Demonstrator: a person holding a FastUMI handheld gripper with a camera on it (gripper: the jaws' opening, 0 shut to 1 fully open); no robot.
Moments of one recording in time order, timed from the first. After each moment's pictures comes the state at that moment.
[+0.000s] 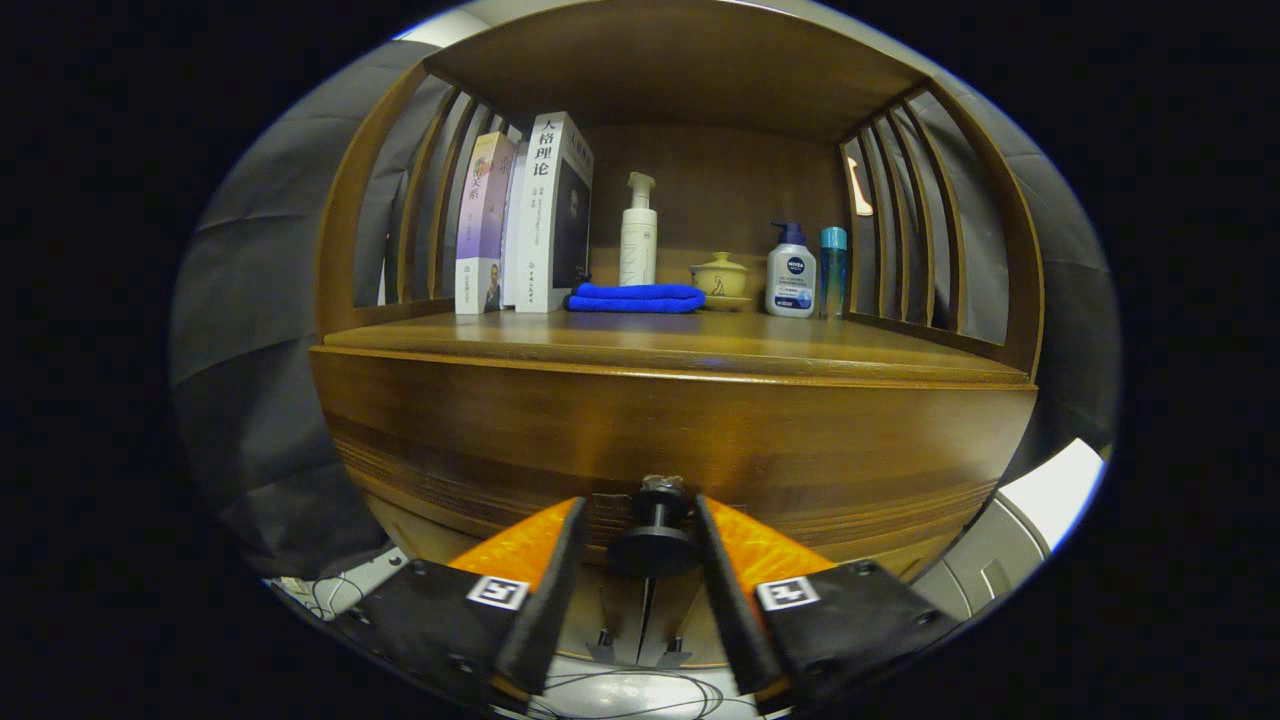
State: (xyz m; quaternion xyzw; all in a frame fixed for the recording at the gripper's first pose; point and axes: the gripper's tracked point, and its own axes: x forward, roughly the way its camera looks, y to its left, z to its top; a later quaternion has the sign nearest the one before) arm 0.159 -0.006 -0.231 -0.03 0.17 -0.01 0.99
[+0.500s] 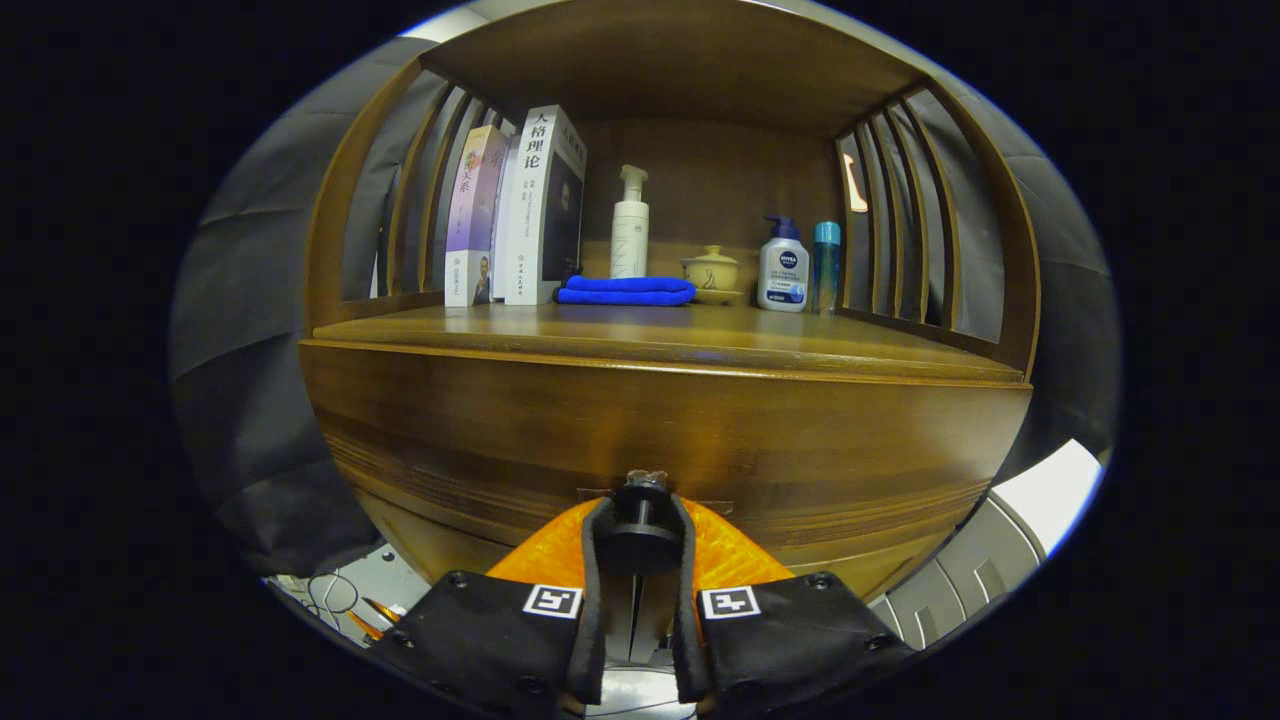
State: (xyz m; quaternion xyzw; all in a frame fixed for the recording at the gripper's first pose) arm 0.161 -0.006 -0.235 -0.03 0.18 -0.01 0.98
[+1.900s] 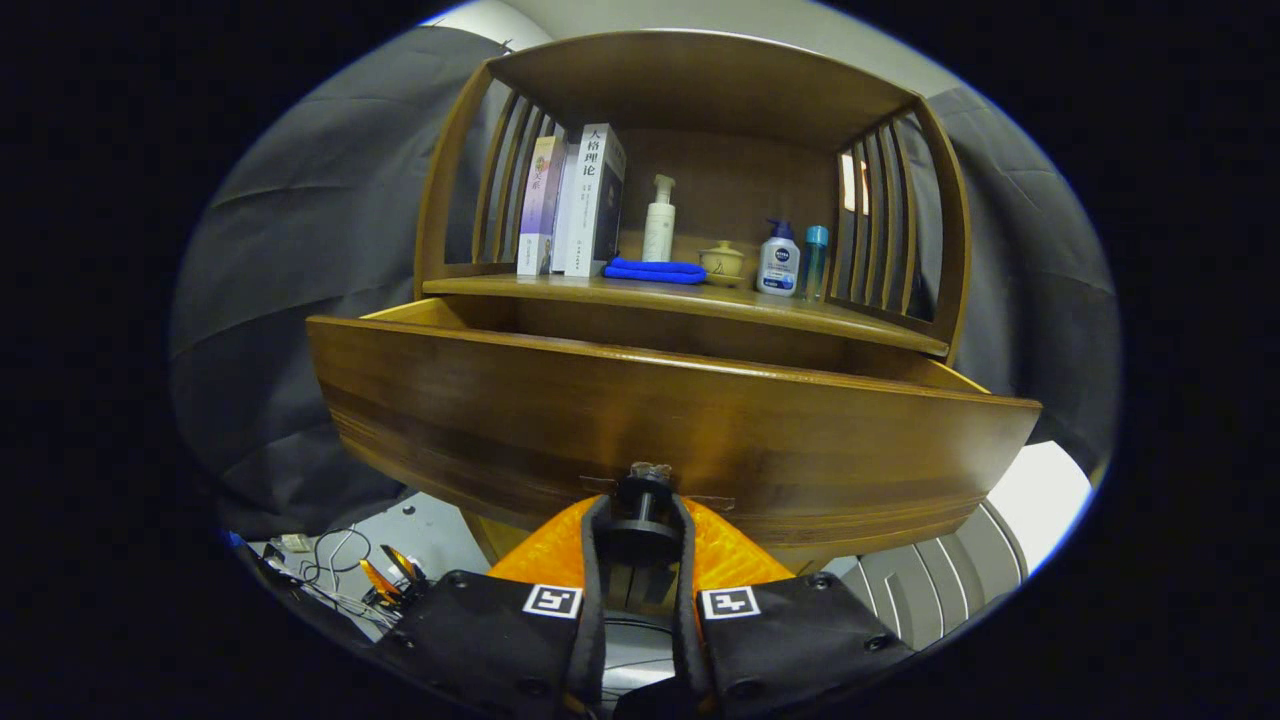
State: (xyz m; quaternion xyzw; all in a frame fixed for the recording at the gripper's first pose) arm 0.026 0.002 -0.234 -0.06 0.20 0.02 0.98
